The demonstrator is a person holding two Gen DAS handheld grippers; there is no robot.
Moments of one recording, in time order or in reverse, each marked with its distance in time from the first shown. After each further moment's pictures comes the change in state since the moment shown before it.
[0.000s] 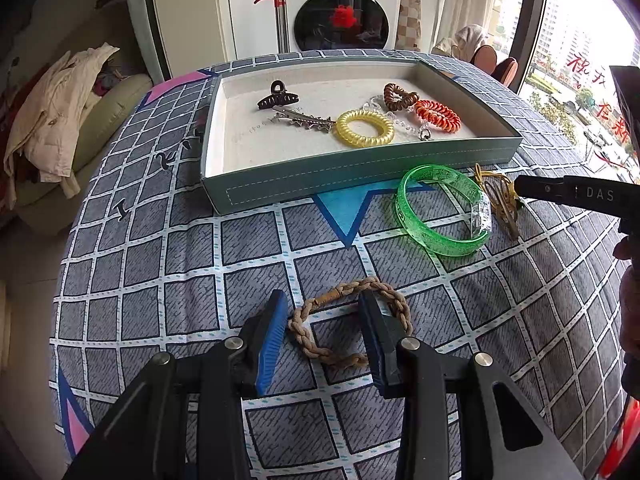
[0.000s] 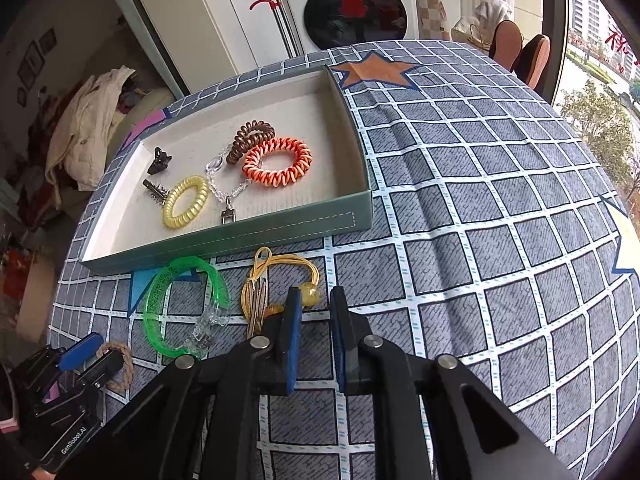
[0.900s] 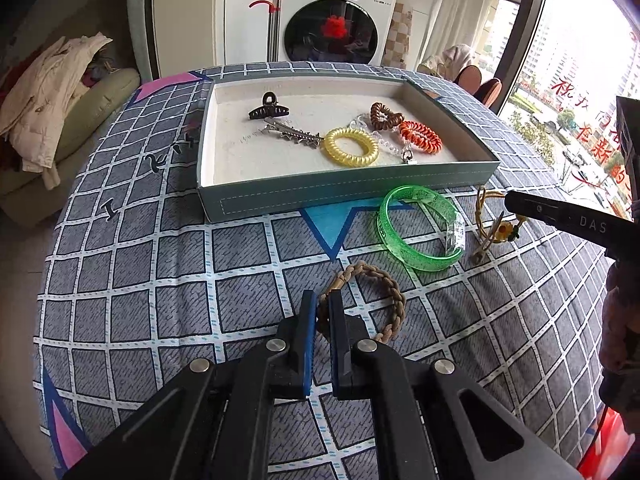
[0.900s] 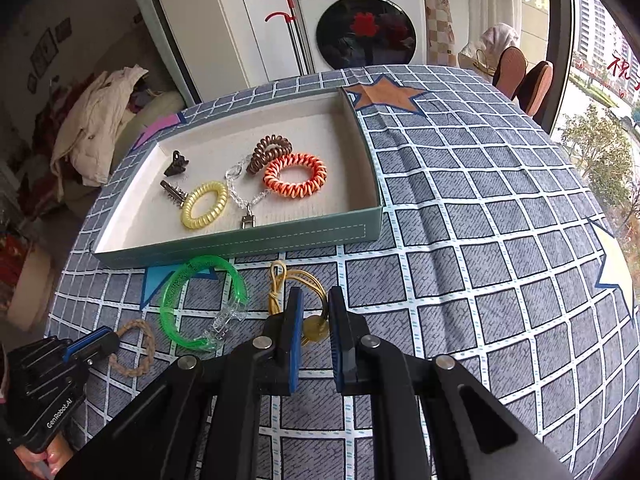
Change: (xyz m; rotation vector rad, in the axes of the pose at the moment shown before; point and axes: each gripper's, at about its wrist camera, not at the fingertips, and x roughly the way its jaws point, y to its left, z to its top) left arm -0.013 0.012 0.003 -0.045 -0.038 -0.117; right arm -0.025 0.012 -0.005 -0.060 -0.059 -0.008
